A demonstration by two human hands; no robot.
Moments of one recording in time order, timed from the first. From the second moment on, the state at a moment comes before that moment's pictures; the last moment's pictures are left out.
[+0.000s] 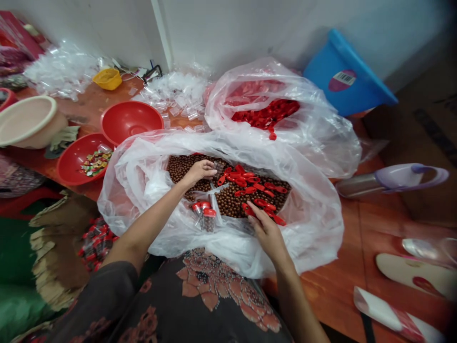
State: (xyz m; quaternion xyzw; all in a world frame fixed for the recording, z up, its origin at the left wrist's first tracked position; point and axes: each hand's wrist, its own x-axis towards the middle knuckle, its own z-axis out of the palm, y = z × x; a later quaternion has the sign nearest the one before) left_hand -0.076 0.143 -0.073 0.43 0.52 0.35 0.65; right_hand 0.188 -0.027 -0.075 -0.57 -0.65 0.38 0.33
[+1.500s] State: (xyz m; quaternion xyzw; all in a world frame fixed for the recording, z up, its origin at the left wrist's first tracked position) left_hand -0.059 0.005 -0.025 0.46 0.46 0.40 0.64; right_hand 0.128 0.000 -0.040 -0.40 -0.86 0.05 0.32
